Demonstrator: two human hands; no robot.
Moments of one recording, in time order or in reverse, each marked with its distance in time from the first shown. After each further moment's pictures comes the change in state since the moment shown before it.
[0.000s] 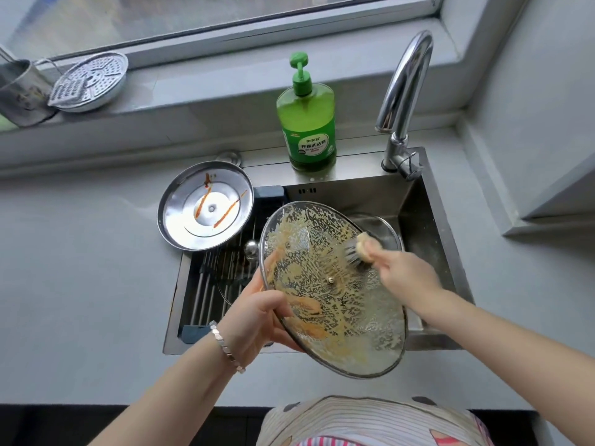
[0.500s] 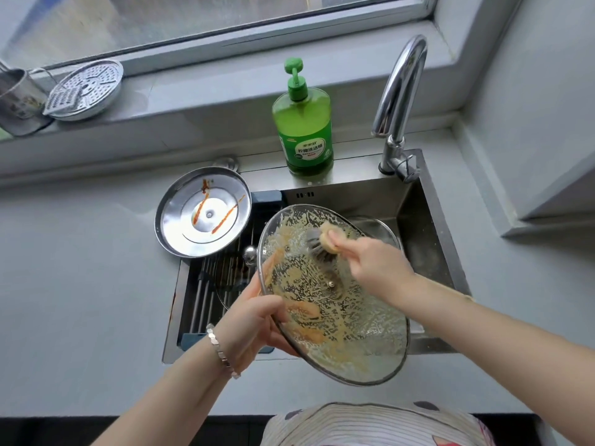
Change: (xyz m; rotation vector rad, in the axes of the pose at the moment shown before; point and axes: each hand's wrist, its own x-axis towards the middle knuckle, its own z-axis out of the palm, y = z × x) left_hand -0.002 0.008 -0.001 0.044 -0.034 0.001; right_hand 0.011 -0.041 -0.006 -0.028 0.054 -0.220
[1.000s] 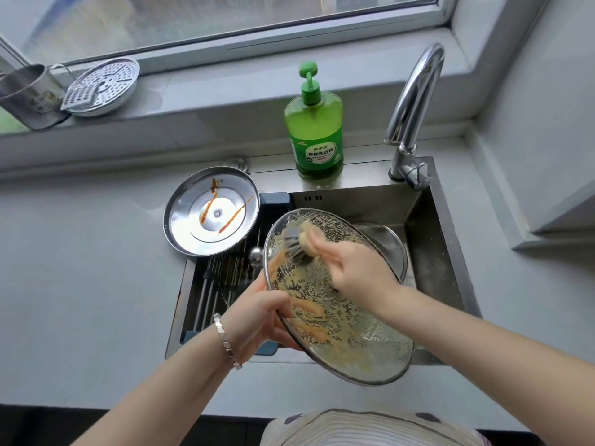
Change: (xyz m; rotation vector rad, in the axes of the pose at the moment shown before) left_hand 0.004 0.008 -0.003 0.054 -0.009 -0.027; right_hand -0.002 -0.044 -0.010 0.241 -0.020 -0.132
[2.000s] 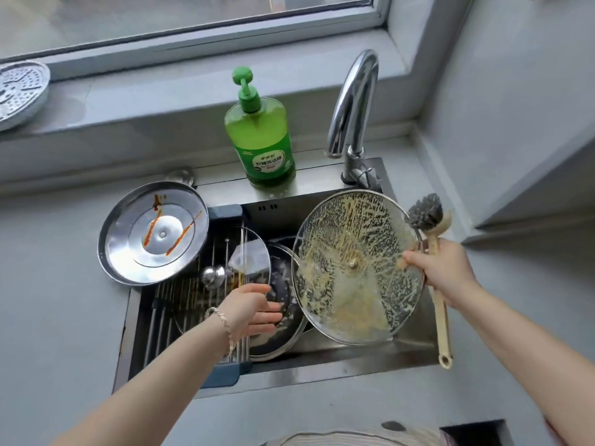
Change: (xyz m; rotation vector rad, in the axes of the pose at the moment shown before) left_hand 0.084 0.003 0.010 0.043 0.320 -0.283; right_hand -0.048 0.133 -0.076 0.514 0.527 0.633
